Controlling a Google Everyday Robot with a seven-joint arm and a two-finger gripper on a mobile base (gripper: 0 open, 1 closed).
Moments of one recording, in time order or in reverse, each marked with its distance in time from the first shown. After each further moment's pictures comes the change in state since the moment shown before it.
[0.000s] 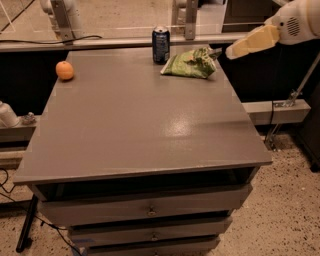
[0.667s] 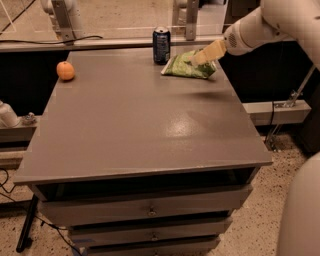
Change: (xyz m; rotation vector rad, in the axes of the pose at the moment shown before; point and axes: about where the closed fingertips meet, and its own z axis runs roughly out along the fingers) arm 0.015 -0.031 0.136 0.139 0.156 0.168
